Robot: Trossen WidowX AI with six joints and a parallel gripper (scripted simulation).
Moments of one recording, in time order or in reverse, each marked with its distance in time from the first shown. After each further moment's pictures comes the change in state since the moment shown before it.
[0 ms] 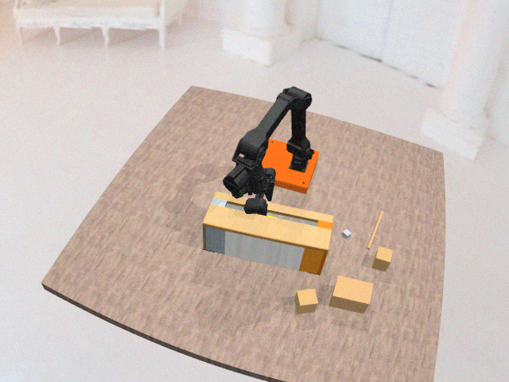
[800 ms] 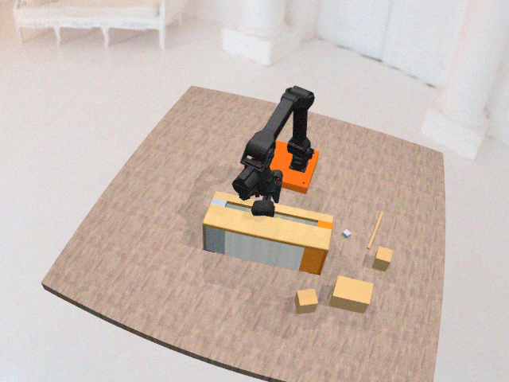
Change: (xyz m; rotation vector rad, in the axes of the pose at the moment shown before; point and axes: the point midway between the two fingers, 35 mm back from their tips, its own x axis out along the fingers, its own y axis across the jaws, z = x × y) arm 0.008 0.002 -0.022 0.006 0.003 0.004
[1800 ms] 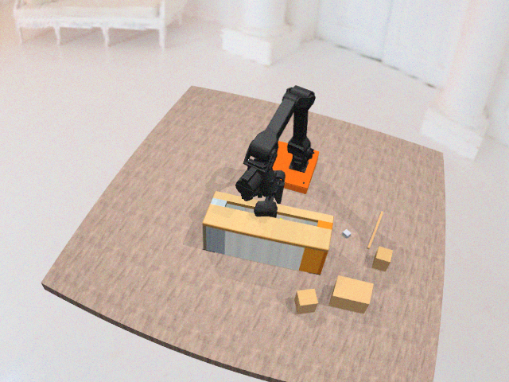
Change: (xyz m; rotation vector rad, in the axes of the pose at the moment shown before) arm 0.003 0.001 -0.008 0.000 0.000 0.000
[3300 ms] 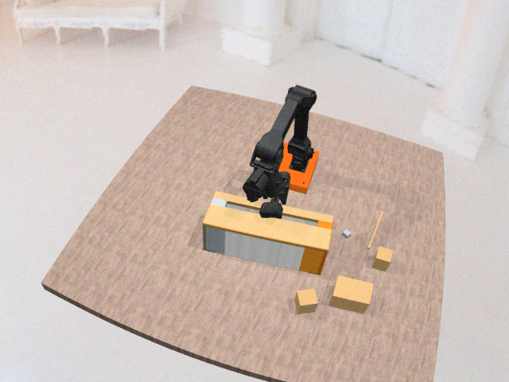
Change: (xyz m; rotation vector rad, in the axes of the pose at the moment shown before) arm 0.006 0.000 -0.016 -0.002 0.001 0.000
